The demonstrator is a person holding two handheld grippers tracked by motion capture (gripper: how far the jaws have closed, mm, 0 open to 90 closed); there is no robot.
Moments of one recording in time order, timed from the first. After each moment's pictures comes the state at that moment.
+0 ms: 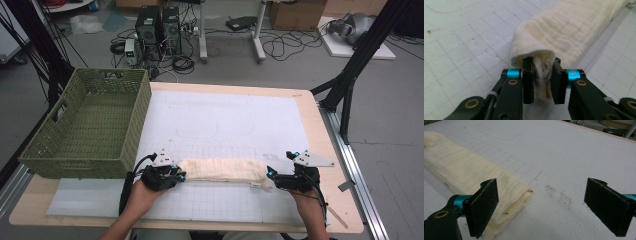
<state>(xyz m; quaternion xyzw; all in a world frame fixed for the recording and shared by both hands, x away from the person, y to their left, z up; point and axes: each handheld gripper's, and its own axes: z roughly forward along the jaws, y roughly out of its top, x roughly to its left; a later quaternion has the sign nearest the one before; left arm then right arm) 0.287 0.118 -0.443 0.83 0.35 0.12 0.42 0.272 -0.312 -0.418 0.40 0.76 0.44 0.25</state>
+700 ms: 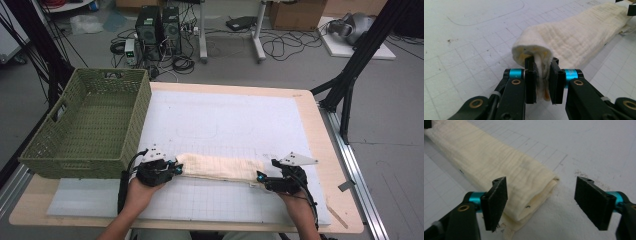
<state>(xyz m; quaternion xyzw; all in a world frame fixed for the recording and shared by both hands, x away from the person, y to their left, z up) 0.292 0.130 -0.441 0.79 0.38 0.11 0.47 0.276 -0.288 -0.436 0.42 0.79 0.42 0.17</state>
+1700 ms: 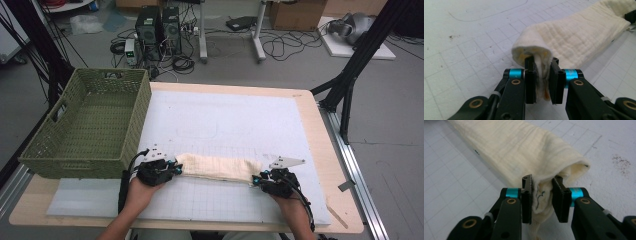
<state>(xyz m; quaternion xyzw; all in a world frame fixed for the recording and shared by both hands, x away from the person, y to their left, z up) 0.295 0.129 -0.445 0.80 0.38 0.12 0.46 0.274 -0.269 -0.445 0.40 0.82 0.39 0.12</state>
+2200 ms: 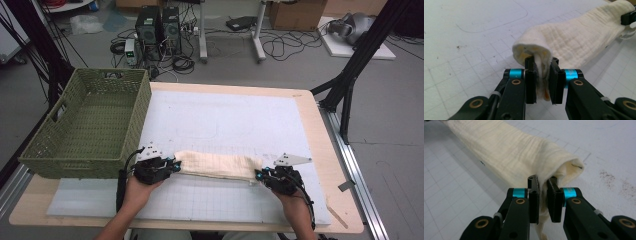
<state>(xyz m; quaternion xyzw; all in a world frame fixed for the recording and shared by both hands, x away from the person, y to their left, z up) 0.294 0.136 -0.434 0.78 0.38 0.12 0.49 0.272 -0.274 -0.428 0.40 0.80 0.42 0.13</state>
